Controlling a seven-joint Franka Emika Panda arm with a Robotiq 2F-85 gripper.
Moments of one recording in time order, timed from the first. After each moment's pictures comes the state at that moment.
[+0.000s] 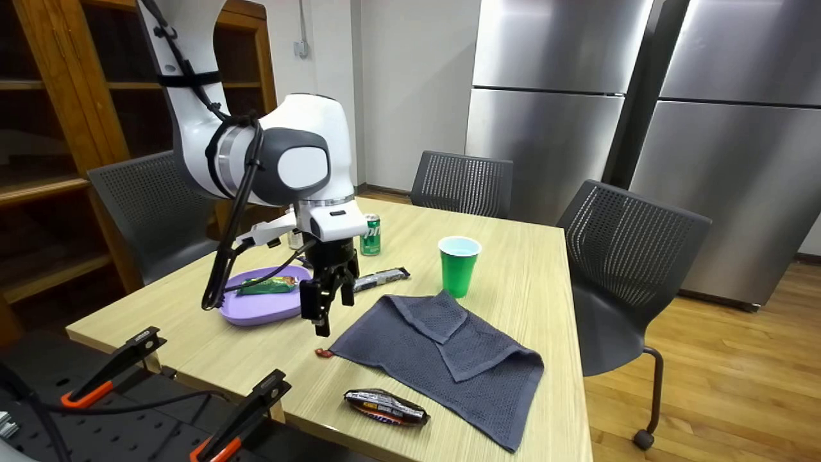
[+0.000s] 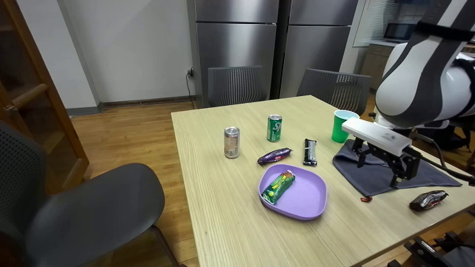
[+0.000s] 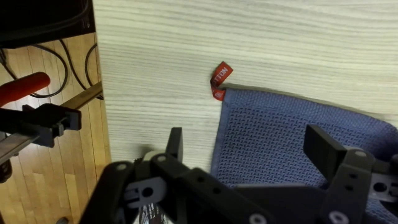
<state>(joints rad) 0.13 0.45 -0.25 -2.60 0.09 2.99 1.24</state>
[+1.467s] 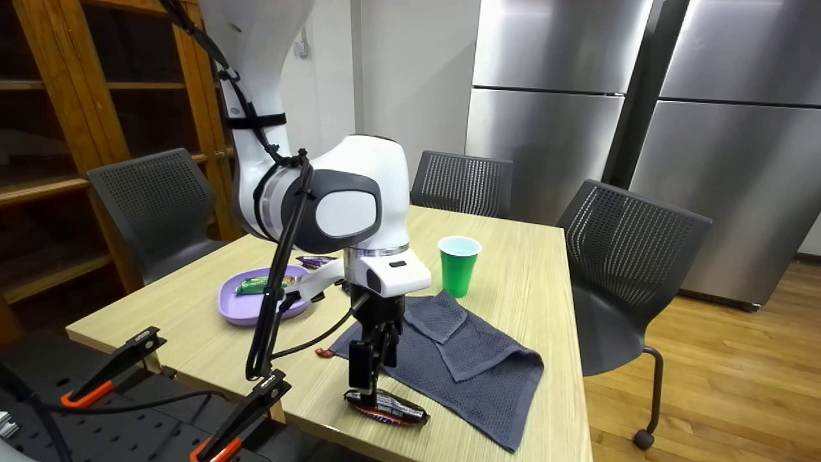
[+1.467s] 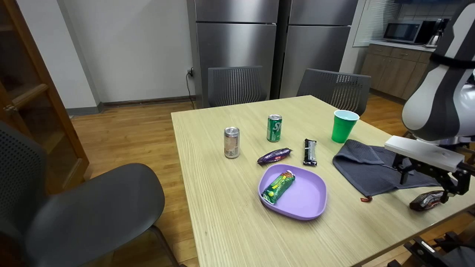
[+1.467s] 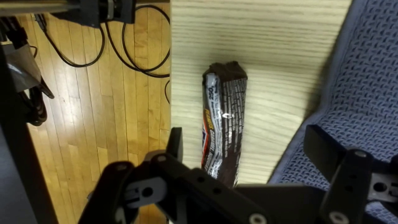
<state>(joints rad) 0.01 0.58 -0.37 -2.58 0.14 2.99 0.96</state>
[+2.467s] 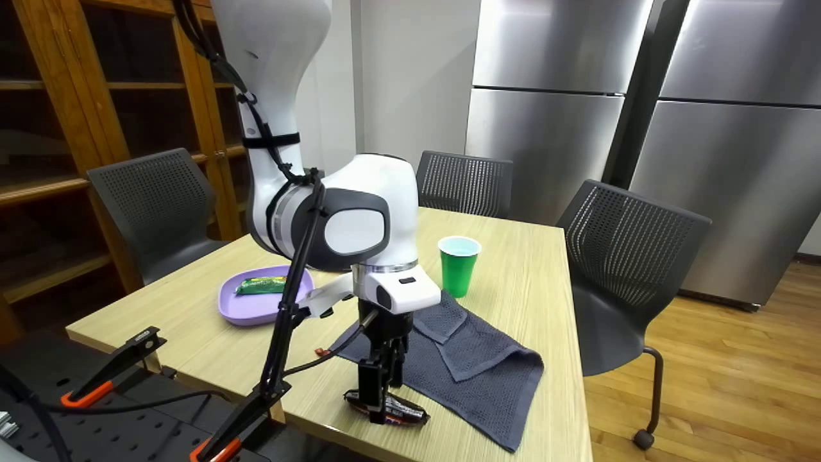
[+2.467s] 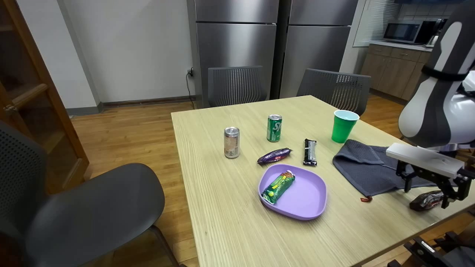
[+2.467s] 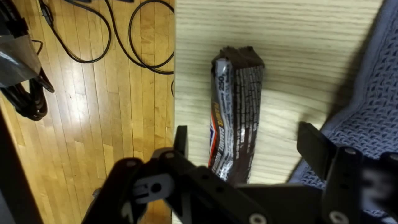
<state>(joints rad) -0.01 0.66 -0.37 -2.53 0.18 2.99 0.92</state>
